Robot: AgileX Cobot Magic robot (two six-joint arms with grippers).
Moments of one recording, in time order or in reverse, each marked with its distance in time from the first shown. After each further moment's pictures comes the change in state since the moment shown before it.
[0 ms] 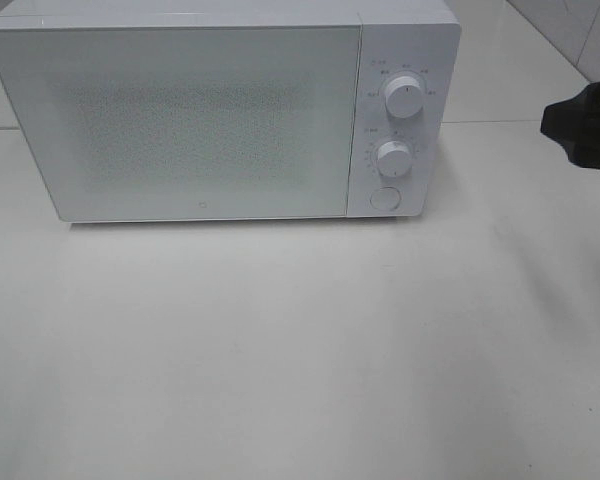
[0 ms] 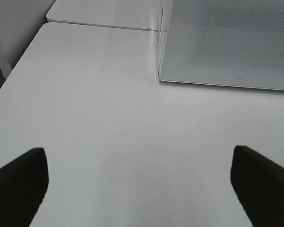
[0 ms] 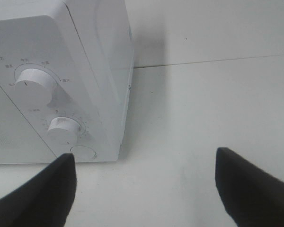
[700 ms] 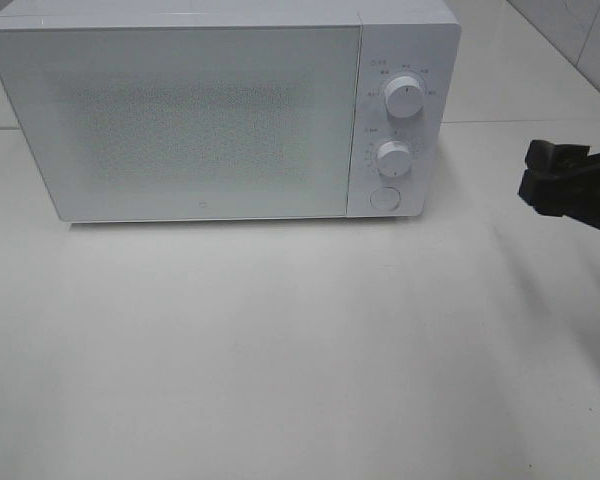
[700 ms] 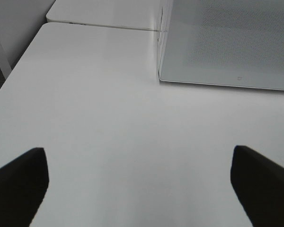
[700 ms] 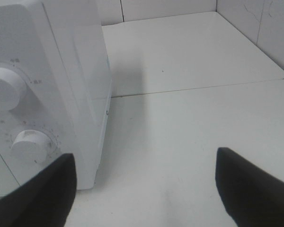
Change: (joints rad) left arm 0.000 0.000 0.000 0.000 0.000 0.000; right arm 0.233 0.249 0.230 0.593 -0.726 -0.449
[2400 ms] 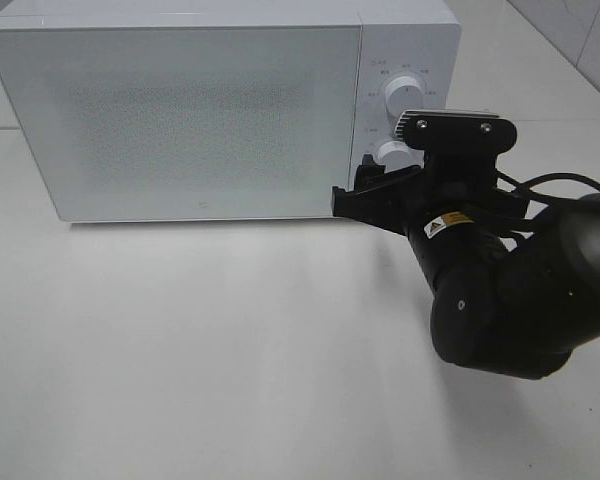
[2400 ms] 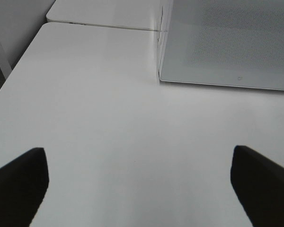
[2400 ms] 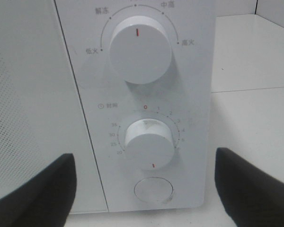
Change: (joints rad) left arm 0.000 0.000 0.000 0.000 0.000 0.000; right arm 0.406 0.563 -0.367 0.350 -0.312 -0.023
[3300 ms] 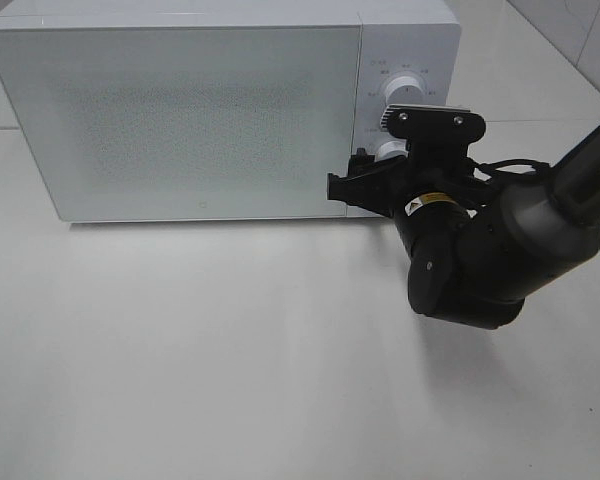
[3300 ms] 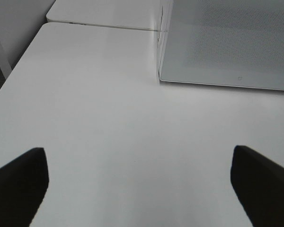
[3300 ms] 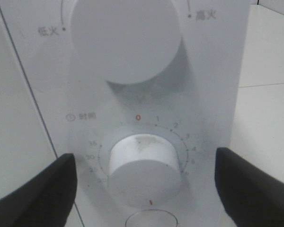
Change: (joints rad) left arm 0.000 0.000 0.000 0.000 -0.001 0.000; right arm -0.124 0.151 -0.164 -0.104 0.057 0.028
